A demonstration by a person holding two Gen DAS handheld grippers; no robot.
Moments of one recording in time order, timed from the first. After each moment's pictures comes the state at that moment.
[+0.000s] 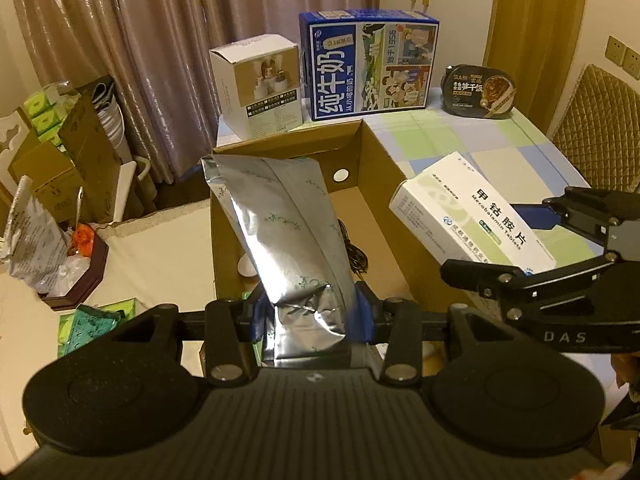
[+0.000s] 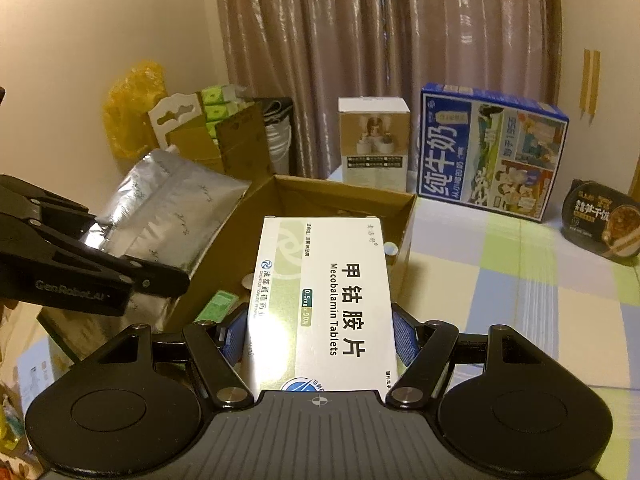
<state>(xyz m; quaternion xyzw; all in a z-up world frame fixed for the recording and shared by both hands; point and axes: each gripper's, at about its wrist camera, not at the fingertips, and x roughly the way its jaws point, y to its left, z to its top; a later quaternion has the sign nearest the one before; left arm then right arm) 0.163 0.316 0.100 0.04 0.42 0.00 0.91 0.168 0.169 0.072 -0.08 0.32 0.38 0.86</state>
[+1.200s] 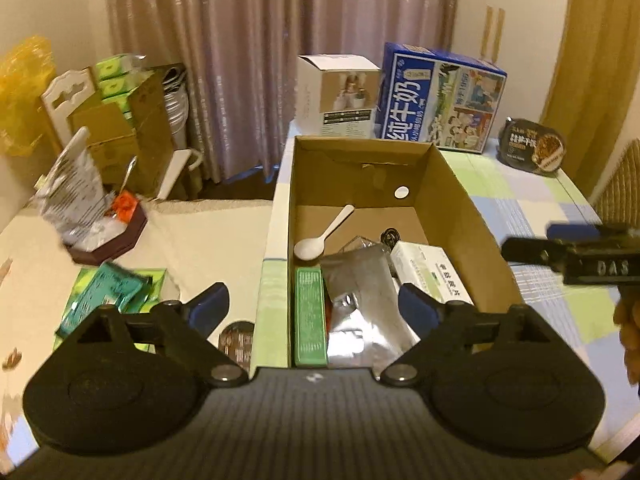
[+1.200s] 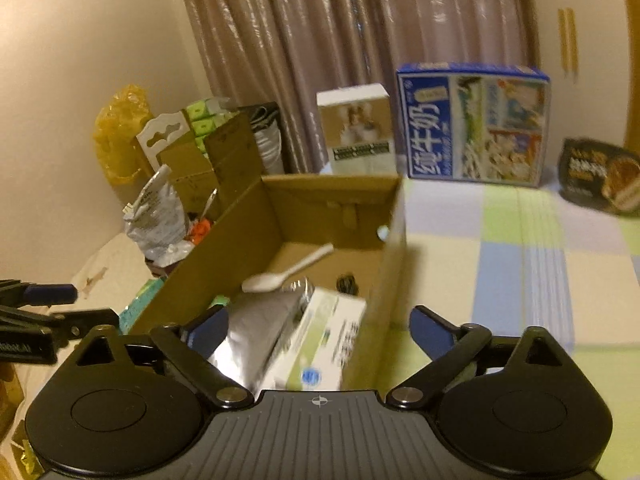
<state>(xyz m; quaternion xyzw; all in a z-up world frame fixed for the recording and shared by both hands) 0.088 0.354 0.085 -0.05 0.36 0.09 0.93 0.172 0.143 0.063 -0.01 0.34 0.38 0.86</state>
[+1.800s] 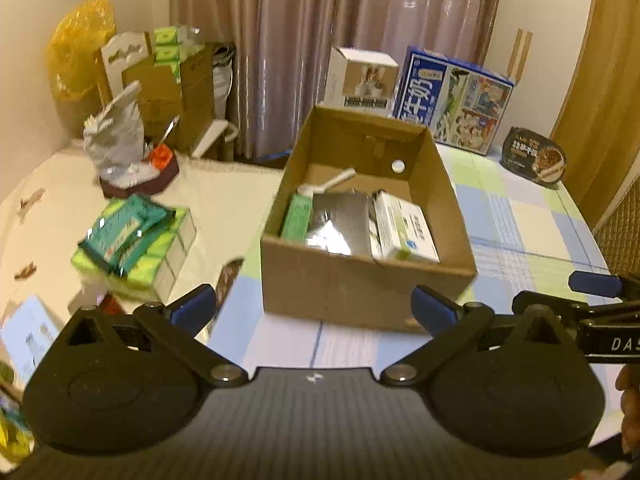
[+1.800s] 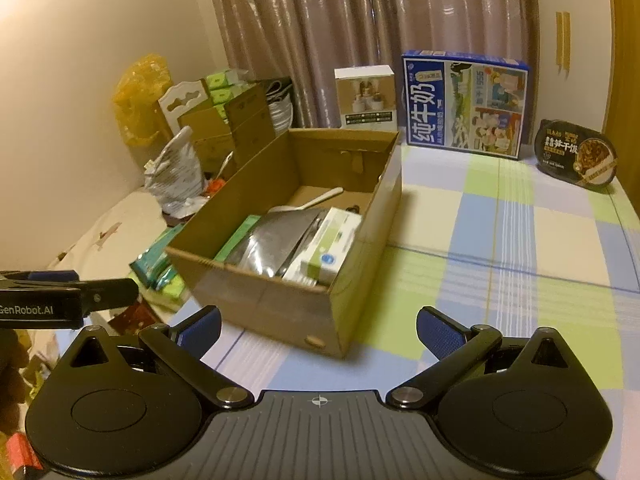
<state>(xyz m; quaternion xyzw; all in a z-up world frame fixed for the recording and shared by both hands) -0.023 0.284 0.092 -0.11 0.36 0.15 0.91 0.059 0.079 0.080 -0.05 0.36 0.38 0.85</state>
